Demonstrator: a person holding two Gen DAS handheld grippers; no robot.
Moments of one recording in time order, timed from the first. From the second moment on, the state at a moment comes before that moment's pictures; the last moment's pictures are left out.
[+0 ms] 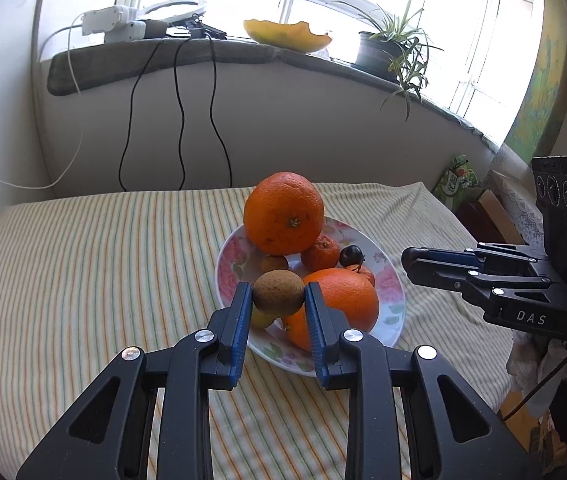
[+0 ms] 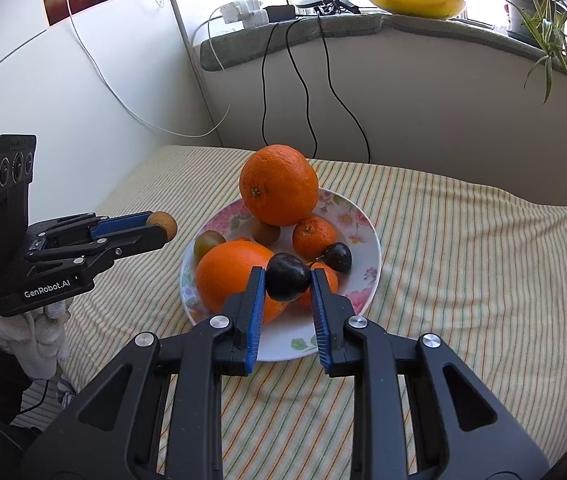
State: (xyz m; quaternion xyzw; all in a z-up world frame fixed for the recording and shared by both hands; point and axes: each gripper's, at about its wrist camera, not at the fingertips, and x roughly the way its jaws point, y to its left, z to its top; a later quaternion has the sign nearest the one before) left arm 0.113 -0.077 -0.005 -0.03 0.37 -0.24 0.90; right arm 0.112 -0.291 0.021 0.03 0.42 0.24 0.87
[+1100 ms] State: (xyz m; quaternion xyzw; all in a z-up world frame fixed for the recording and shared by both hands) left arm 0.141 -0.115 -0.009 0.00 0.39 -0.24 0.89; right arm 0.116 -0.292 0.005 0.04 0.43 0.25 0.87
